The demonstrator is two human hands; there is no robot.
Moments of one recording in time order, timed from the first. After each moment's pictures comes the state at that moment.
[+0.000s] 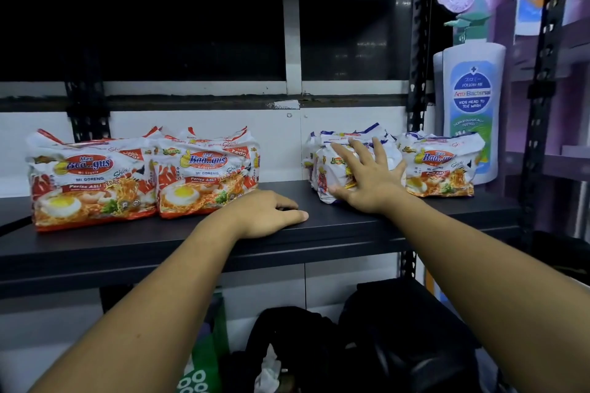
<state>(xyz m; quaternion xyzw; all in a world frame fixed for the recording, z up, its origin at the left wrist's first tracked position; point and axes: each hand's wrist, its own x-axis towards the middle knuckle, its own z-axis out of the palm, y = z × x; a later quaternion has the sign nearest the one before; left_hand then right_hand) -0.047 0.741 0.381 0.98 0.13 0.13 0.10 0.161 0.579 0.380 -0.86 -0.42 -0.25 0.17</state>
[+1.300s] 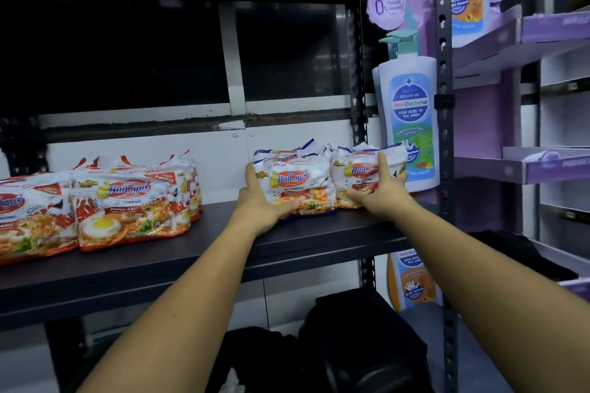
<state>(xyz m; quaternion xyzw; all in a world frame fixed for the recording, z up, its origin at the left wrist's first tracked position) 0.085 0.668 0.376 0.85 0.21 0.36 0.32 0.252 0.455 0.373 -0.86 -0.24 -0.09 0.44</state>
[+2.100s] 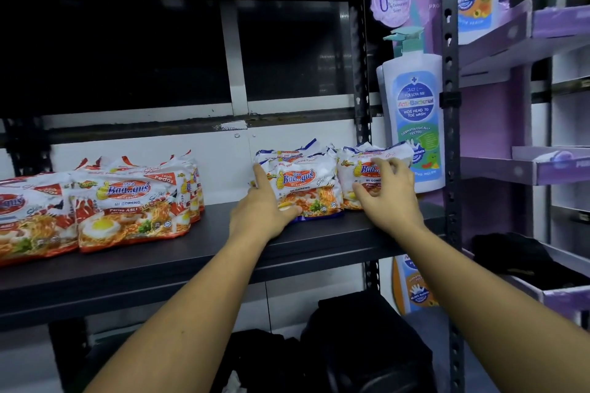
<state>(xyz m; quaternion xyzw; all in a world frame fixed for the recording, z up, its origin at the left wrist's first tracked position) 0.085 0.650 0.374 0.89 0.29 0.34 0.07 0.244 0.454 0.355 -0.78 -0.31 -0.29 0.46</state>
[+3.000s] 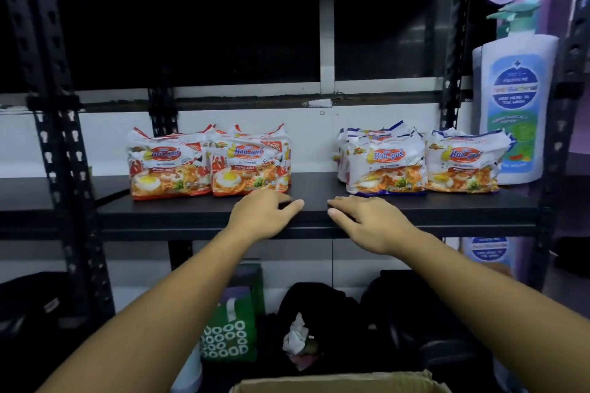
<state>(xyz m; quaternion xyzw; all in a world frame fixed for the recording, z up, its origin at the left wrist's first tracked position) -0.110 0.702 0.353 0.92 0.30 0.27 0.03 0.049 0.516 0.351 -0.78 -0.59 -0.15 0.15</state>
